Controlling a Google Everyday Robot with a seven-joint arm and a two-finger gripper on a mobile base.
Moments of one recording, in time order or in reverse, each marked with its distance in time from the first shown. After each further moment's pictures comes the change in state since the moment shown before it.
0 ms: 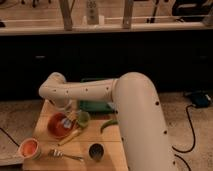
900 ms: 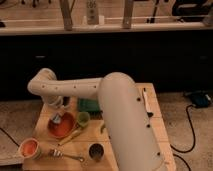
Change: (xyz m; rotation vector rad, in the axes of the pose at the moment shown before) arm -0.040 -0.070 -0.013 0.083 -0.037 -0.214
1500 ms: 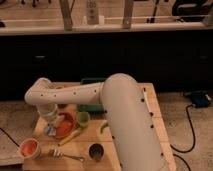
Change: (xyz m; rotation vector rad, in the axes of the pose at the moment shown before) arm -0.060 0.036 0.014 0.012 -0.099 -0.155
